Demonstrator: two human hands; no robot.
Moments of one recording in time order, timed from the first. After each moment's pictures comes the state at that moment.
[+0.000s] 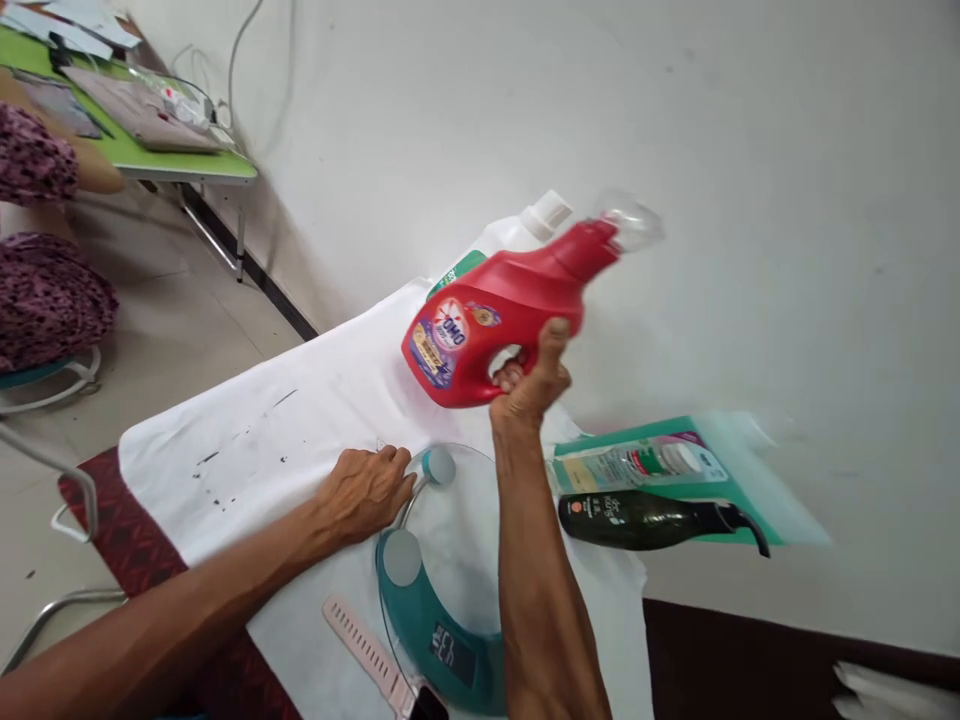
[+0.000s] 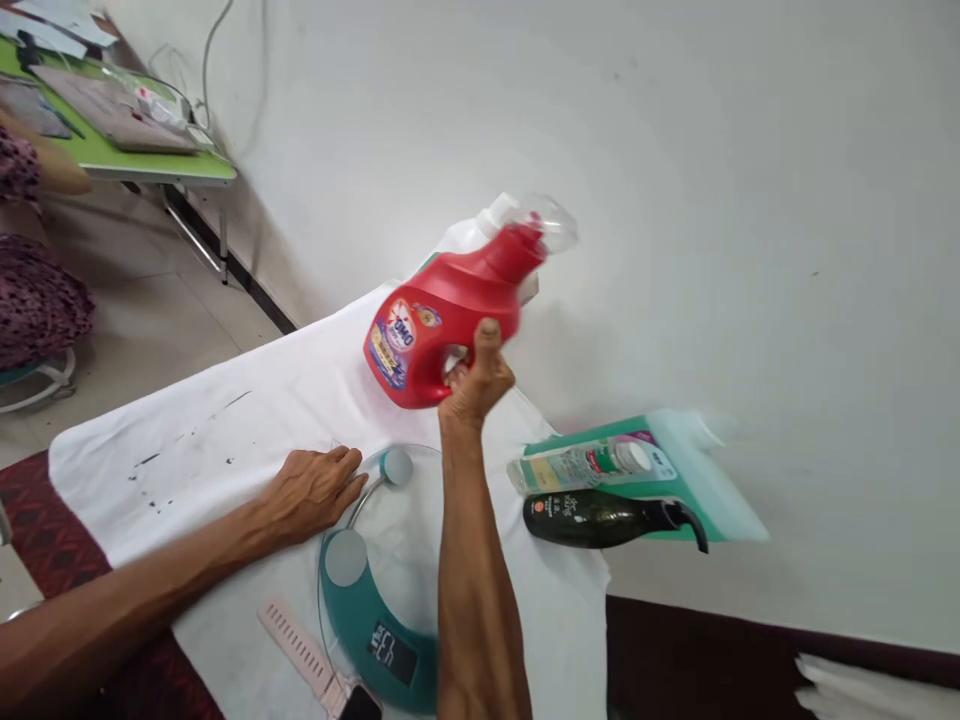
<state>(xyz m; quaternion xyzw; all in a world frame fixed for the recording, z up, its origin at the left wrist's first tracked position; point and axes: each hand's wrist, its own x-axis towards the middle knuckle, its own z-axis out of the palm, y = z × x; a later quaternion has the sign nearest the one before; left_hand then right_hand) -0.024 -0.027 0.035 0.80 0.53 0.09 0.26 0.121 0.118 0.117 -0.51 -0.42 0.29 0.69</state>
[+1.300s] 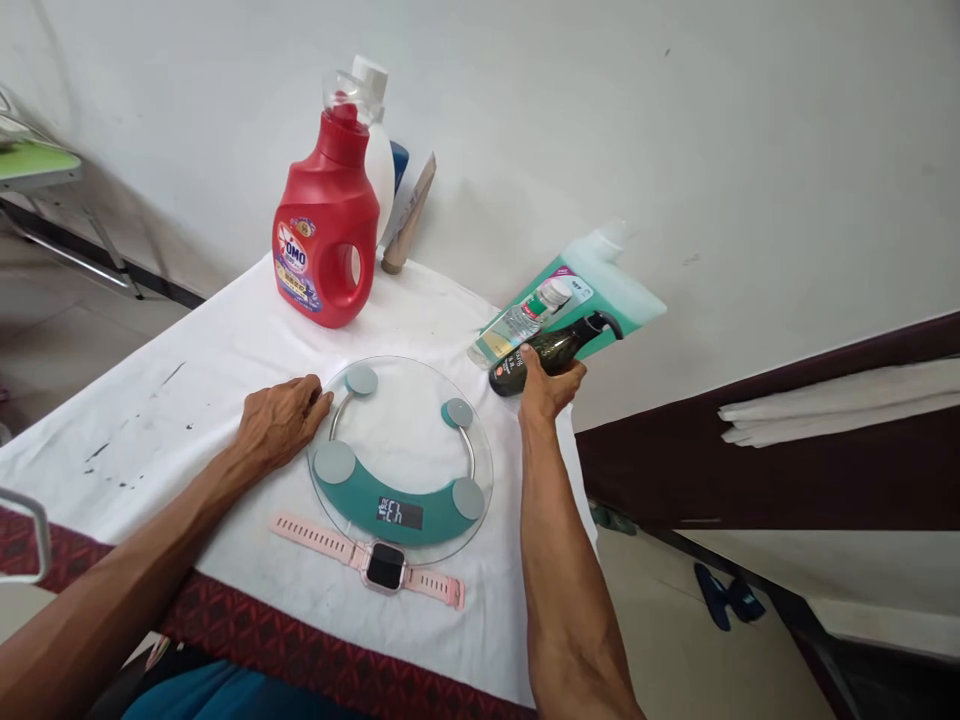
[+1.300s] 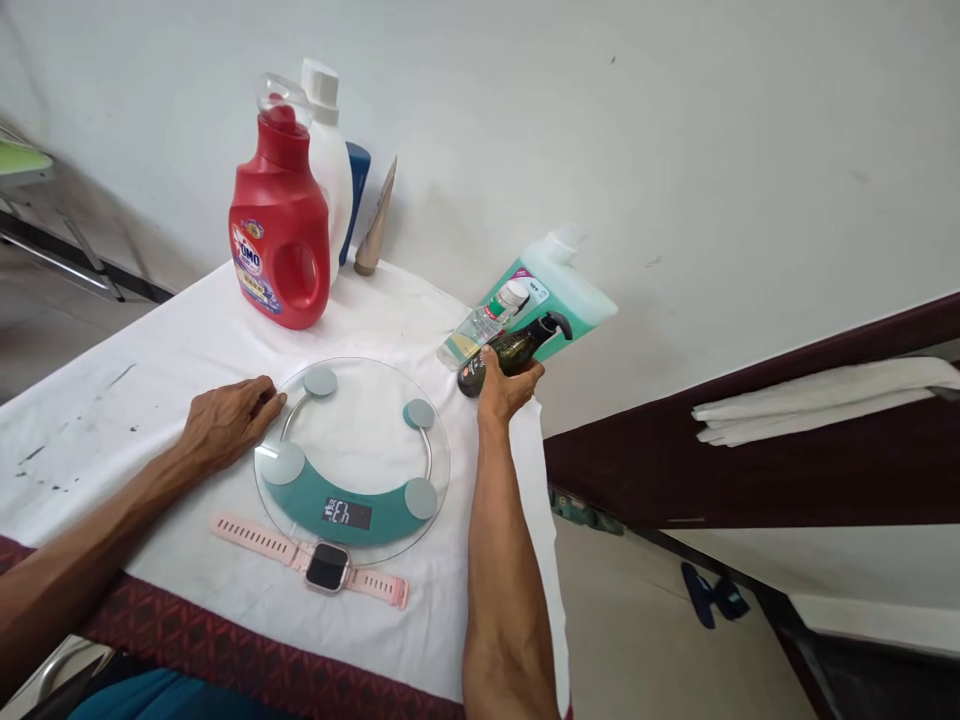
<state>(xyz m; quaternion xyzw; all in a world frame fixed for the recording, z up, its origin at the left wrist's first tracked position) -0.025 -0.025 0.036 0.79 0.58 0.10 0.19 0.367 0.001 0.045 -0.78 -0.27 -0.03 0.57</state>
